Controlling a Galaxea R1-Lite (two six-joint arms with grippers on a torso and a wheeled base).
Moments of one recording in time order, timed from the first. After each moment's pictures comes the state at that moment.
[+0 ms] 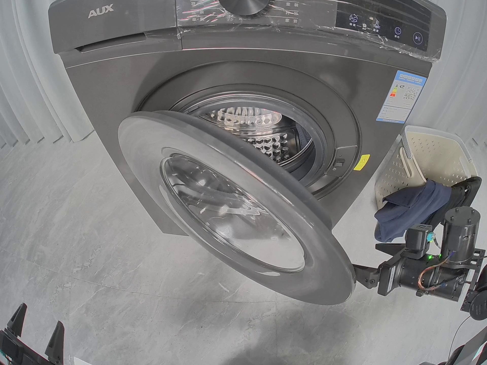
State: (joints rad) left arm 0.00 0.02 -0.02 0.00 0.01 -0.04; right arm 0.52 1.48 -0.29 -0.80 0.01 0.15
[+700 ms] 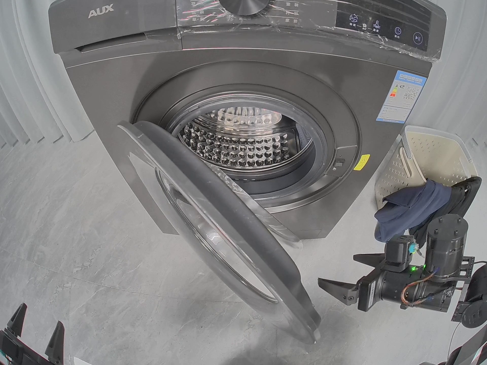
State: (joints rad) left arm 0.00 0.02 -0.02 0.00 0.01 -0.03; right arm 0.67 1.53 -0.32 -0.80 -0.02 0.18
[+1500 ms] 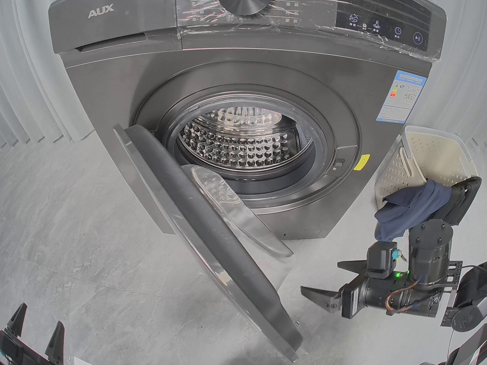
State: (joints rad) left arm 0.00 0.02 -0.02 0.00 0.01 -0.03; right arm 0.75 1.60 -0.36 -0.81 -0.03 0.22
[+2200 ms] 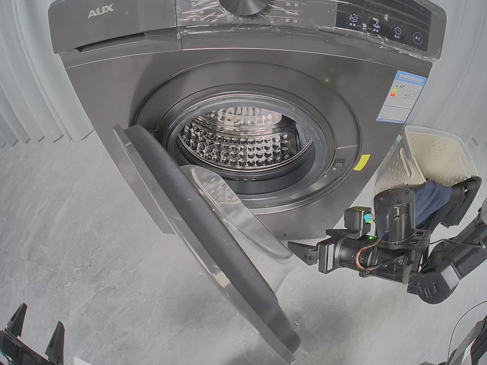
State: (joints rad) left arm 0.00 0.02 -0.02 0.00 0.01 -0.03; right arm 0.62 1.82 -0.61 -0.81 -0.03 0.21
